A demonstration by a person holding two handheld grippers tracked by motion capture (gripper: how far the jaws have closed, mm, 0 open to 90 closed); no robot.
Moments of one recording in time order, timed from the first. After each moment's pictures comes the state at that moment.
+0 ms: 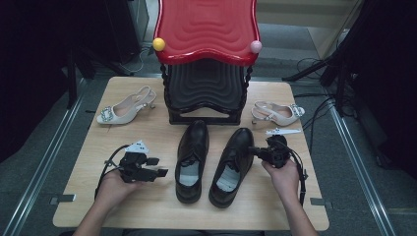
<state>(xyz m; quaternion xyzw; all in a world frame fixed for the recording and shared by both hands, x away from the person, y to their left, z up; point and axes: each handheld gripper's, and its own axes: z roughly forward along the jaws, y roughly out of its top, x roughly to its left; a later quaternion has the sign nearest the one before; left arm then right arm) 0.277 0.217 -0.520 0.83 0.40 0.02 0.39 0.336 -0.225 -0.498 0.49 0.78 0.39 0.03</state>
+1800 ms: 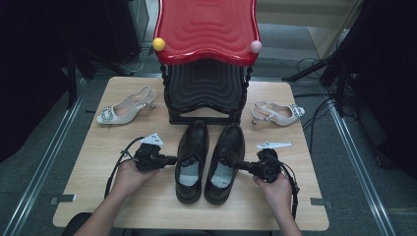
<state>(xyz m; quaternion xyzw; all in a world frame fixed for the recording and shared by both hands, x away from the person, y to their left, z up) 0.306 0.186 -0.523 0.84 0.37 0.00 0.39 0.302 -0.200 -0.513 0.48 0.78 0.39 -0.01</state>
